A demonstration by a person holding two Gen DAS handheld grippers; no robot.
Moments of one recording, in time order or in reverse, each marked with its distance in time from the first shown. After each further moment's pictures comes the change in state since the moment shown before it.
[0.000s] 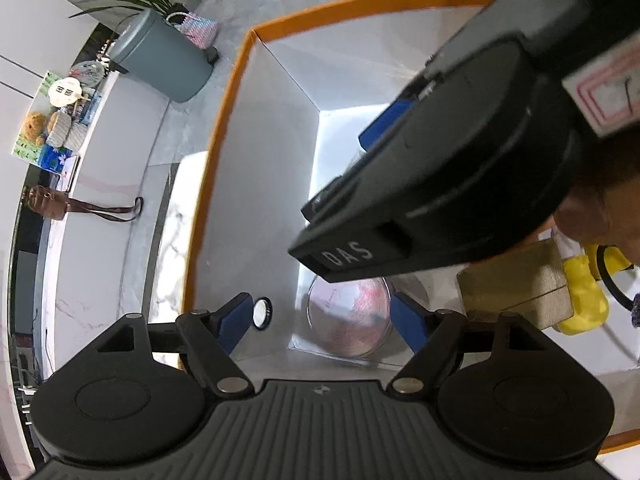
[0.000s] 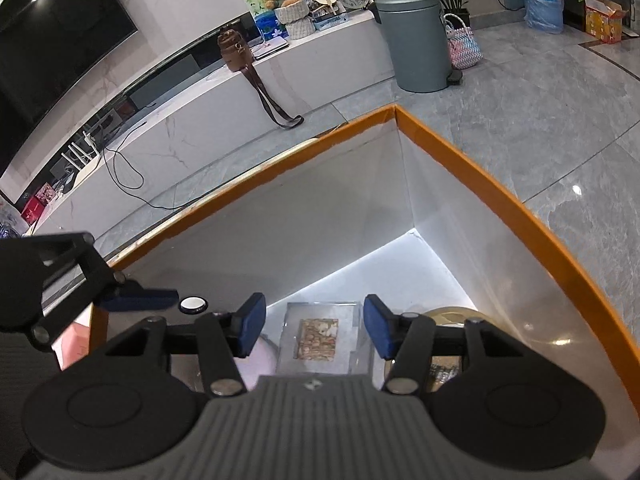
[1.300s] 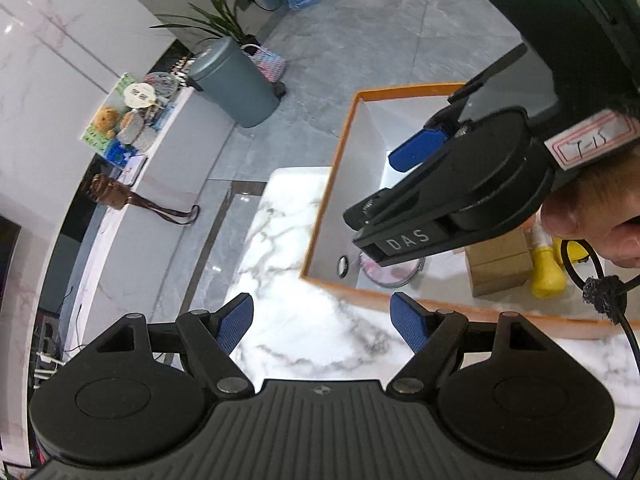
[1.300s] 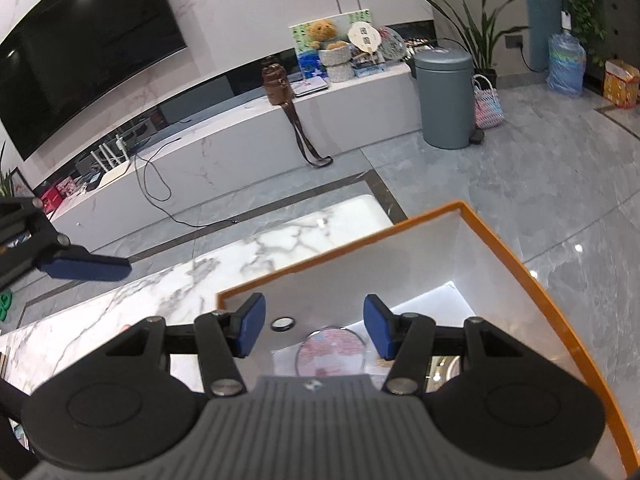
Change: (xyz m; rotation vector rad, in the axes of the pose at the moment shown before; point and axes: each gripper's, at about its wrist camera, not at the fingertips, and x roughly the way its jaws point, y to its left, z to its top) left arm -0.107 0.030 -0.052 -0.144 -0.139 0.104; right arm -0.075 0.069 0.000 -0.134 -0.113 0.011
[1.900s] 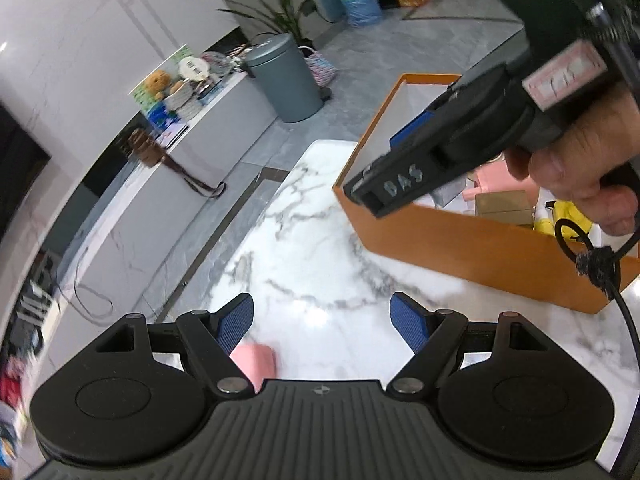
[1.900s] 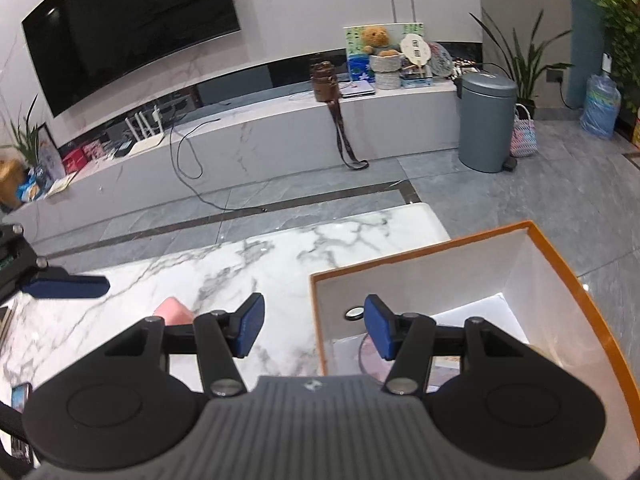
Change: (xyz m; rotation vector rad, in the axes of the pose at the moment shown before) left arm -0.028 0.010 -0.085 -0.236 -0.073 0.034; right arm -0.012 0.067 -0.017 -0.153 0.001 0.032
